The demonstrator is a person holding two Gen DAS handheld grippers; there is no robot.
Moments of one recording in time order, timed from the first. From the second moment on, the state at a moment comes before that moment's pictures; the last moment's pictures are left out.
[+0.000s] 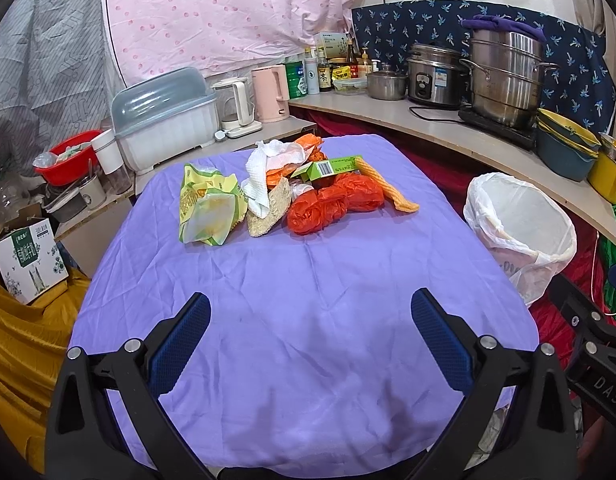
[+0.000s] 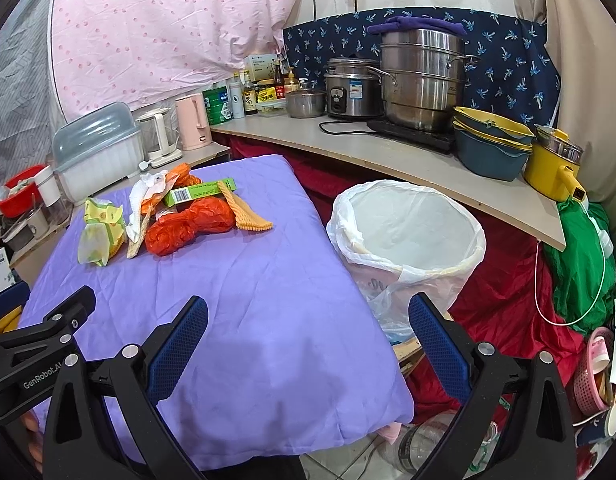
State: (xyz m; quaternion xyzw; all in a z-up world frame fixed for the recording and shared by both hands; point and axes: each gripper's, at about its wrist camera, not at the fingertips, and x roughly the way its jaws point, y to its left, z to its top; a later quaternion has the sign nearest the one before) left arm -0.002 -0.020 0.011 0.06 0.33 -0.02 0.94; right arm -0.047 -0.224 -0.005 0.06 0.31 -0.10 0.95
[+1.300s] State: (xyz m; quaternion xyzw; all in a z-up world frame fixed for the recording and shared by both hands) left arm 0.024 0.000 -0.002 0.04 0.35 -0.01 0.94; right arm -0.022 -0.228 -0.012 0.06 0.32 -0.10 0.94
